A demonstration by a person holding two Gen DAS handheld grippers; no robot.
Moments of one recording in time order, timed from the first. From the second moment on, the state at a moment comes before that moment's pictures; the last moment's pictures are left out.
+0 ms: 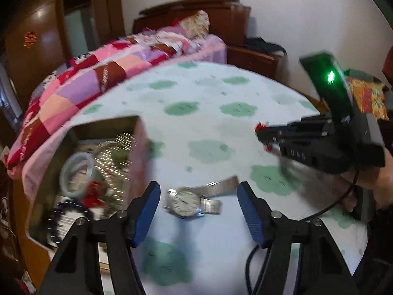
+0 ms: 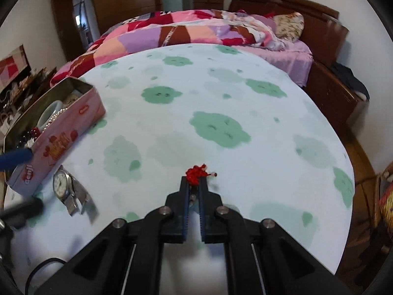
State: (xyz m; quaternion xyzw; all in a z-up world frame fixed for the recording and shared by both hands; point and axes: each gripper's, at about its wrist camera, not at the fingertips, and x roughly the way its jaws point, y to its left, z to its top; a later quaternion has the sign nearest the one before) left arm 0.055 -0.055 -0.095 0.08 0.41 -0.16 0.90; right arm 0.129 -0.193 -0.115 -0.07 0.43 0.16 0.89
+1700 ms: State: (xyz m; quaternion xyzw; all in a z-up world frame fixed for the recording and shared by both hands) left arm 0.075 -0.071 -0.081 0.07 0.41 -0.20 0.89; right arm 0.126 -0.198 -0.109 -0.03 0.40 0.17 0.90
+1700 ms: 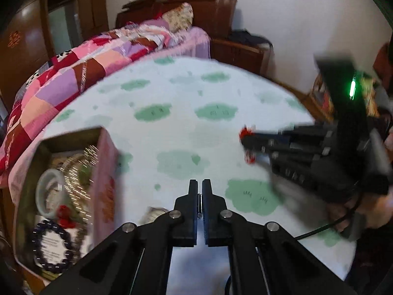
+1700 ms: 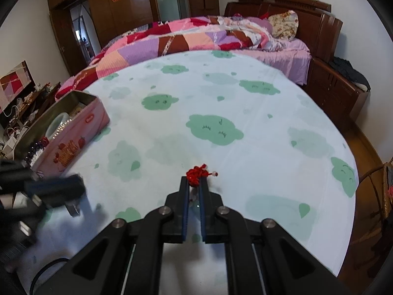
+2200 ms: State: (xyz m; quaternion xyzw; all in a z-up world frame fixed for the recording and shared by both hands) left arm 0.072 -0.019 0.004 0.00 0.34 -0.19 0.92; right arm 0.107 -0.180 -0.035 -0.02 0.33 0.21 0.92
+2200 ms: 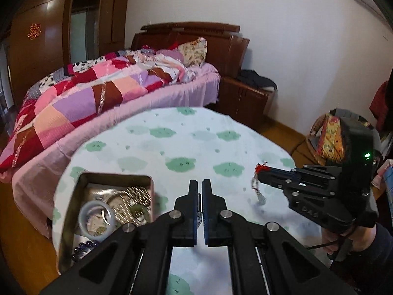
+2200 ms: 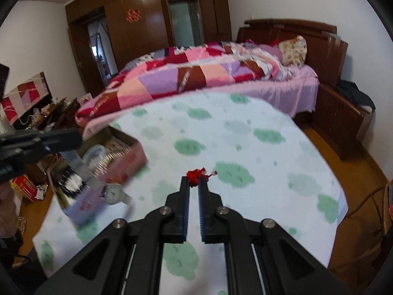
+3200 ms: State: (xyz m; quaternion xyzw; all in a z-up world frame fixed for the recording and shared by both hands) left arm 0.071 0.079 0.041 -0.01 0.28 -0.10 0.95; right arm 0.119 -0.039 0.029 -0.10 0.27 0.31 0.90
